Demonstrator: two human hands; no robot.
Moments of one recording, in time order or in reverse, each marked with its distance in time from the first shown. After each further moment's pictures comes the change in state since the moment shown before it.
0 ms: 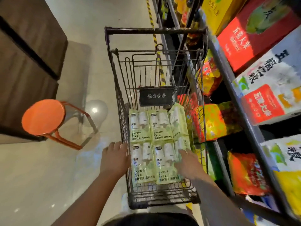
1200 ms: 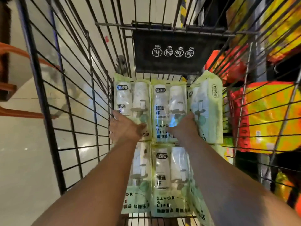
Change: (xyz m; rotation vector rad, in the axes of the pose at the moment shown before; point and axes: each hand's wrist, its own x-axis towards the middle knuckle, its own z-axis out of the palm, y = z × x) left_hand 0.279 0.063 0.185 -0.553 -0.303 -0.789; right_hand 0.344 -0.040 0.053 0.314 0.003 0.264
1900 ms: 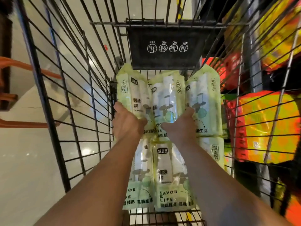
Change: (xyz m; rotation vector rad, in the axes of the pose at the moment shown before) left_hand 0.005 0.046 -0.029 -0.254 0.135 0.145; right_hand -0.013 -0.041 -0.022 0.163 0.157 -0.137
